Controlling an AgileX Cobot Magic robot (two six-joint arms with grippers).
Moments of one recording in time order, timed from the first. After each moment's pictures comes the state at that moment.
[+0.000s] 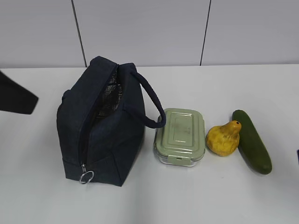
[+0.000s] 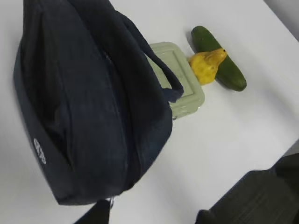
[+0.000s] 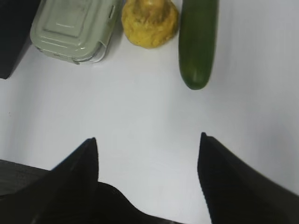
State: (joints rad) left arm -0.27 1.09 -1.01 -0.50 1.07 0.39; right arm 0.06 0.85 -0.64 0.28 0.86 -0.16
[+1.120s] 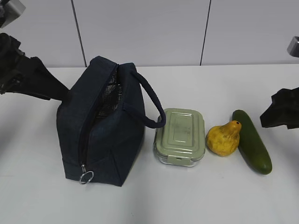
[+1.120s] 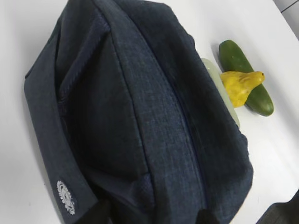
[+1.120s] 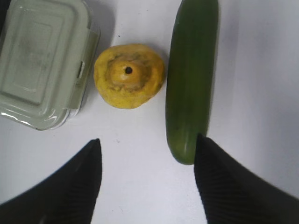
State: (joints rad) left arm -0.08 1.48 -1.09 -0.74 1.02 0.71; right arm -0.04 1.39 -0.88 0.43 0.74 -0.37
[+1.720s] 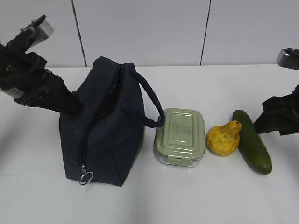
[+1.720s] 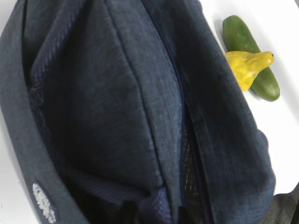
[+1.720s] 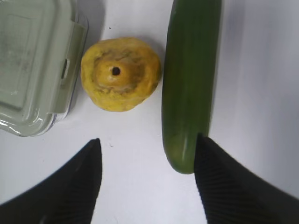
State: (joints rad) left arm -0.16 1.58 -1.09 -0.74 0.98 0.69; right arm -0.04 1.47 -0.88 0.45 0.71 -0.39
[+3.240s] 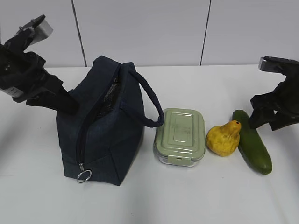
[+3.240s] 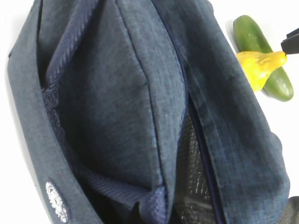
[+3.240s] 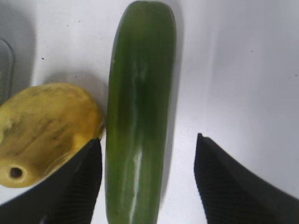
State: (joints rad) left arm -0.16 1.58 -1.10 -0.71 0.96 0.69; right arm -0.09 1.82 -1.16 0.36 0.78 -0.39
